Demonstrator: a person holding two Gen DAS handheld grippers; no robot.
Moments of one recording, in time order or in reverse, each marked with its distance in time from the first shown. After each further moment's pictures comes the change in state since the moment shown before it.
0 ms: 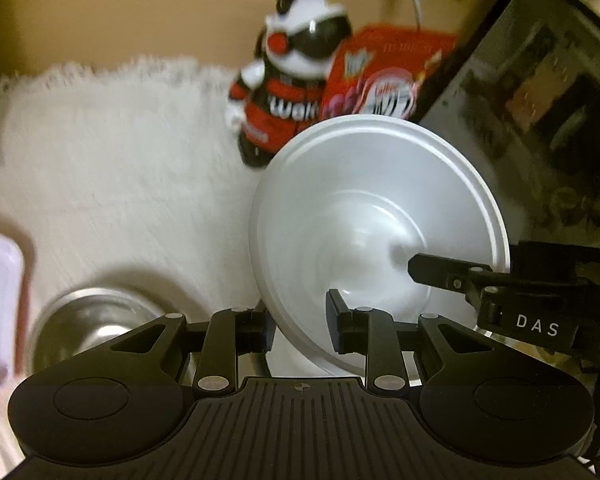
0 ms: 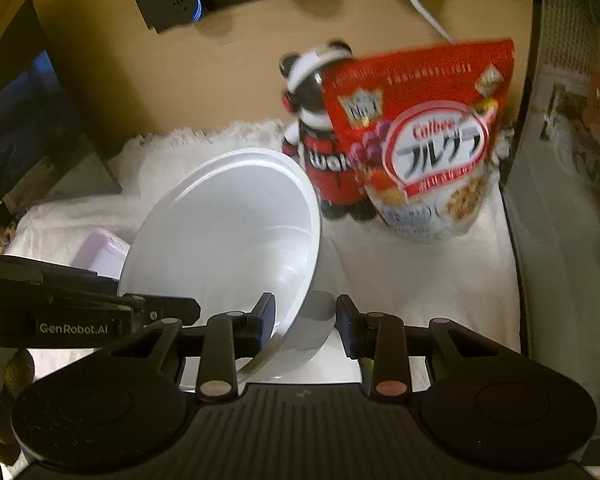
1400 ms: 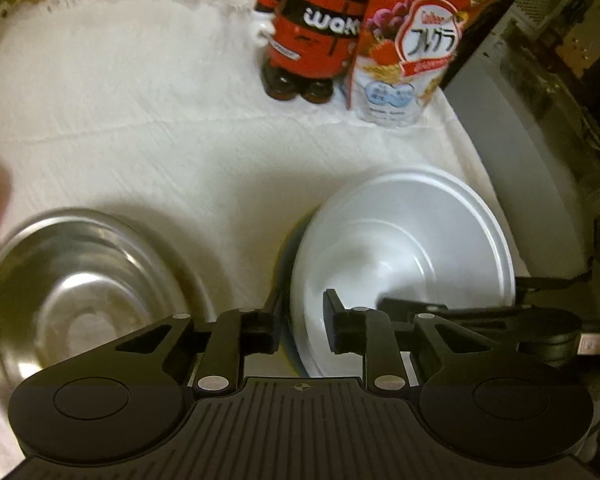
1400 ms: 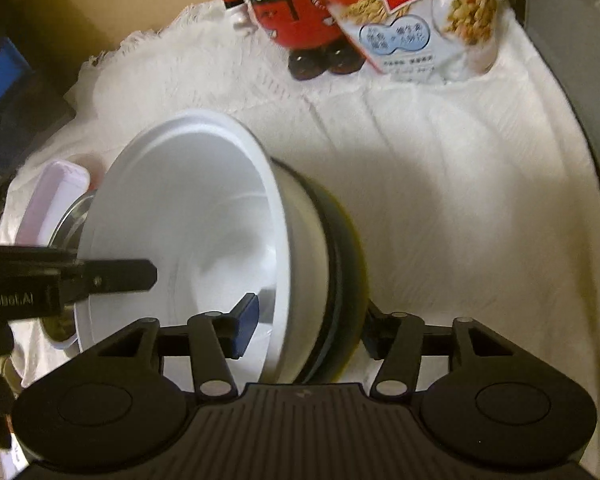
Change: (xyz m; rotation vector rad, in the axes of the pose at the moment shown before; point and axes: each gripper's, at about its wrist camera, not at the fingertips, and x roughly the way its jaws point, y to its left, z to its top) left arm 0.057 0.020 -0.044 -0.021 0.035 0.061; right arm 0.107 -0.041 -0.080 0.108 0.170 0.082
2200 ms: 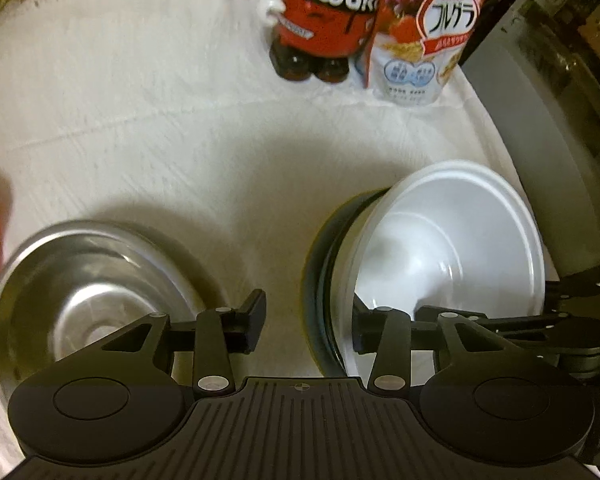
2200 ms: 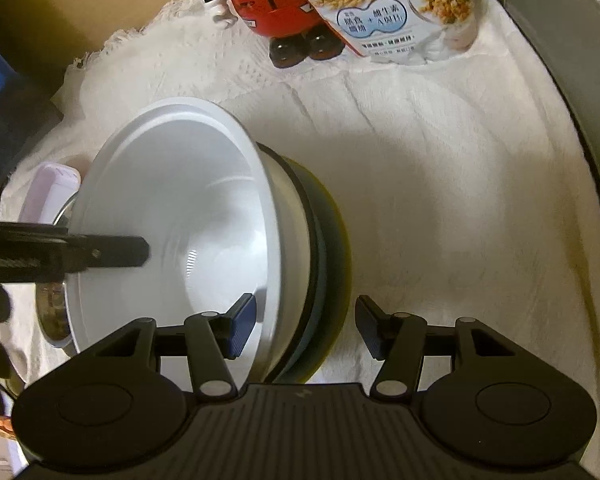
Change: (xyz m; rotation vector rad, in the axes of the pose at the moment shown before) left arm 0.023 0.013 0.016 0.025 0.109 -0.007; right arm -0.003 -0.009 -0.002 0.074 0.041 -0.008
